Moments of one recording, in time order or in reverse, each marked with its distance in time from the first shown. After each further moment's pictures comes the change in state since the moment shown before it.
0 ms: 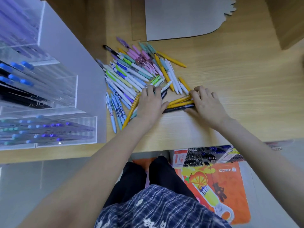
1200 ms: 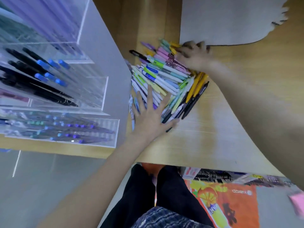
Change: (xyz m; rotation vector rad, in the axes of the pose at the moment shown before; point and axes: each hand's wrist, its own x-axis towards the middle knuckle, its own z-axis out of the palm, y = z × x) left_hand -0.029 -0.060 0.006 -0.156 -0.098 -0.193; right_hand 0.218 -0.045 -0.031 0.287 -0.256 0.073
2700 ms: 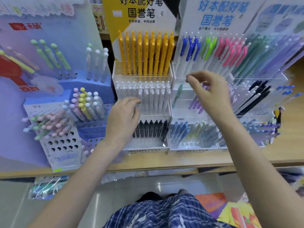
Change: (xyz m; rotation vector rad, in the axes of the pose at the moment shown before) left_hand -0.139 -0.539 -0.214 -0.382 0.651 0.298; right_hand -0.123 -0.581 0.026 0.498 0.775 -0.083
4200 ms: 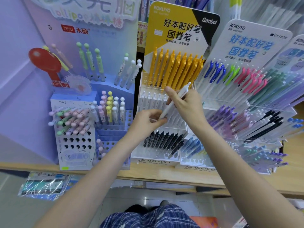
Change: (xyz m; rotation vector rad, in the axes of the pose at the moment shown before) left_hand 0.015 -0.023 0.001 -0.607 -0.252 -0.219; right_hand 0.014 -0.060 0.086 0.146 -0.191 0.074
